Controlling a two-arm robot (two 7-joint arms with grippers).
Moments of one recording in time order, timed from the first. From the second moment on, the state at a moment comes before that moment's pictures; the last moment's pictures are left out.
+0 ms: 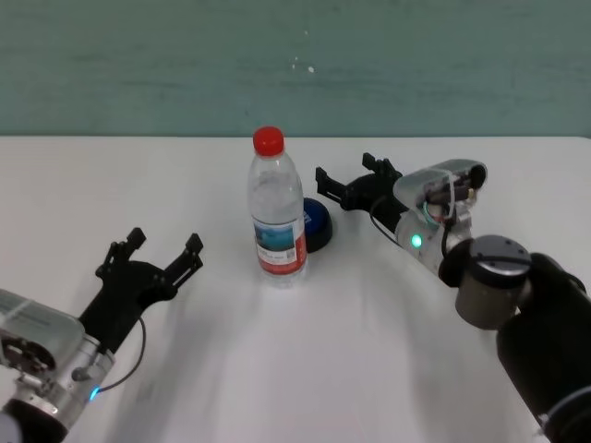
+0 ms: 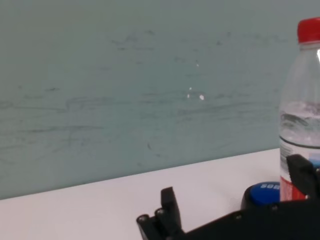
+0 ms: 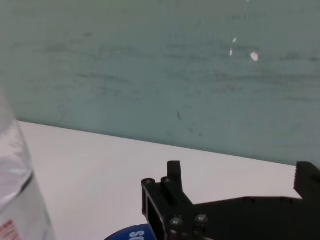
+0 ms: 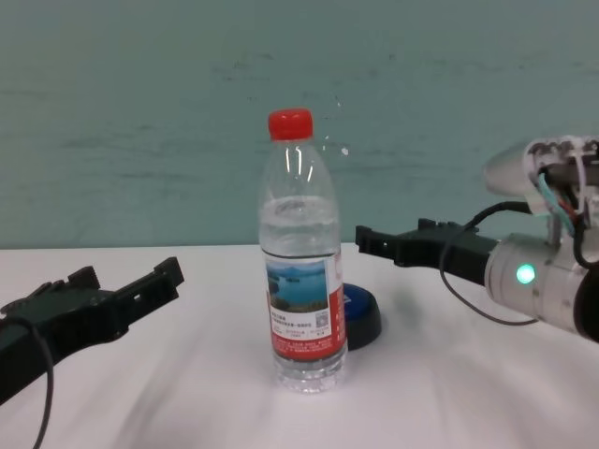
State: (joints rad) left arm 0.11 0.27 0.11 -1.63 -0.21 -0.13 -0.26; right arm 0.52 0.07 -0.28 -0.98 0.23 -0.03 0.33
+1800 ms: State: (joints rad) left arm 0.11 0.27 0.11 -1.63 -0.21 -0.13 -0.26; right arm 0.07 0.14 -0.24 -1.60 0.16 -0.02 0.16
